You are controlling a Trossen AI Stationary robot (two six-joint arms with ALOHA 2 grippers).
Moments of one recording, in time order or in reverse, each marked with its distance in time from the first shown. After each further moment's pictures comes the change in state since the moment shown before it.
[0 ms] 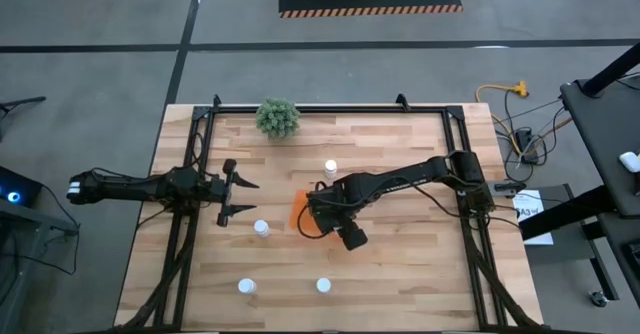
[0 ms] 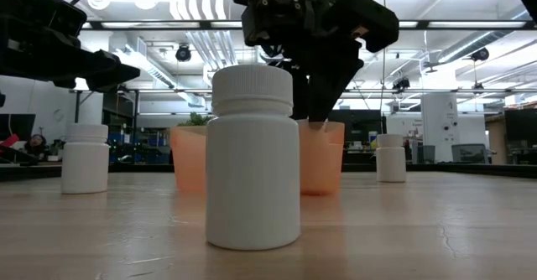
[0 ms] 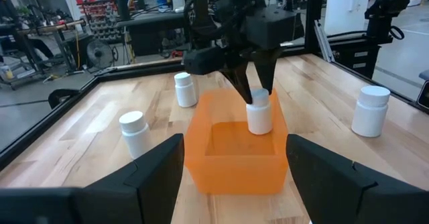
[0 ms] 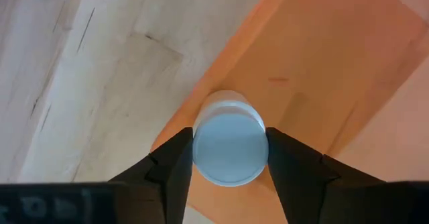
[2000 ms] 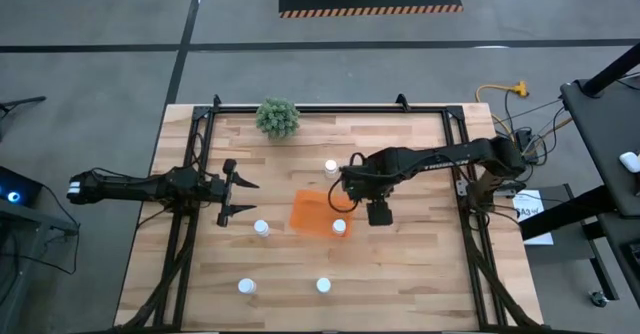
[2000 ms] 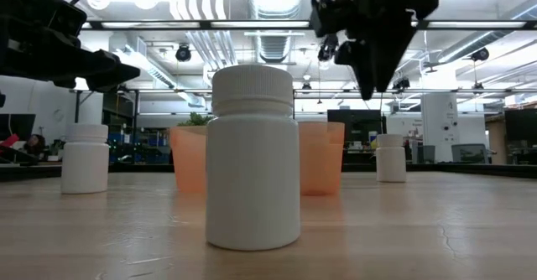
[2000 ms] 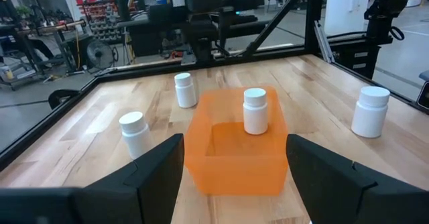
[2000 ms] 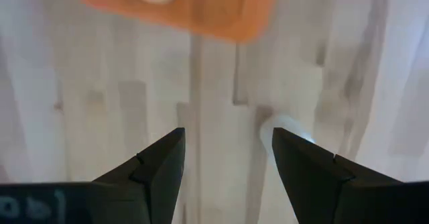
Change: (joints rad) left arm 0.000 0.001 0.000 0.001 0.000 0.000; right arm -0.092 -0.348 -0.231 -0.210 0.132 0.294
